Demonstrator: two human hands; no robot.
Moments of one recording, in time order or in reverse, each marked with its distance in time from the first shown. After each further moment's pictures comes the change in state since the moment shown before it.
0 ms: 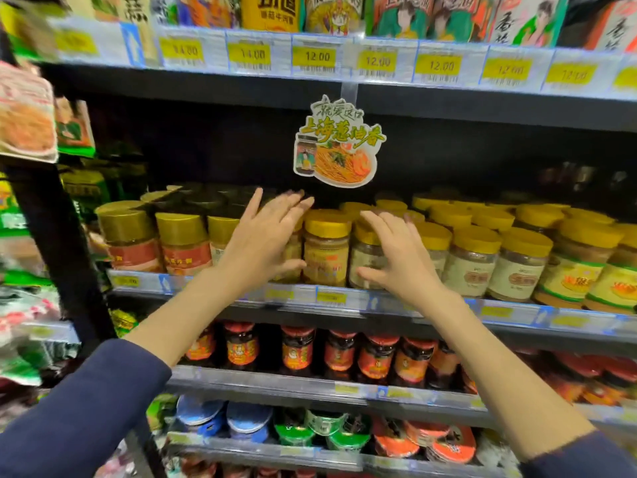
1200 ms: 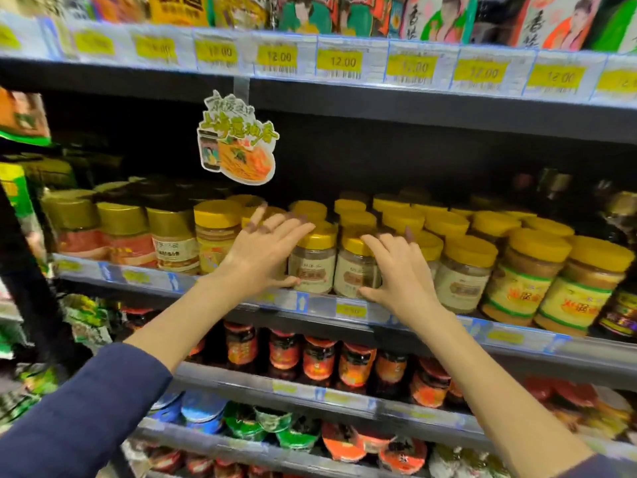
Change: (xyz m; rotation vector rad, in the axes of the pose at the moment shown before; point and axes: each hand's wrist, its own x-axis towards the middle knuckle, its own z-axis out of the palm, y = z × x) left_hand 0.043 0.094 0.015 0.138 -0.178 0.024; right_hand -0.041 0.094 -0.019 -0.153 0.017 -0.056
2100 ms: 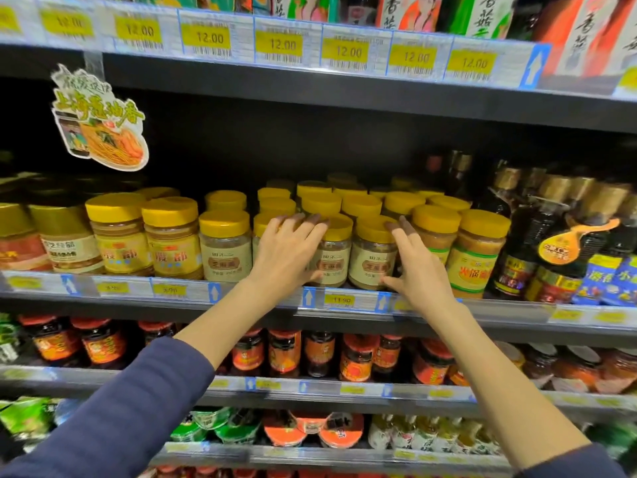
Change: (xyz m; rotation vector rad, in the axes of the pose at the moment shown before) left_hand 0.074 0.139 0.007 -0.129 0.148 -0.037; right_hand -0.072 0.117 -0.032 0.091 -0.149 0.389
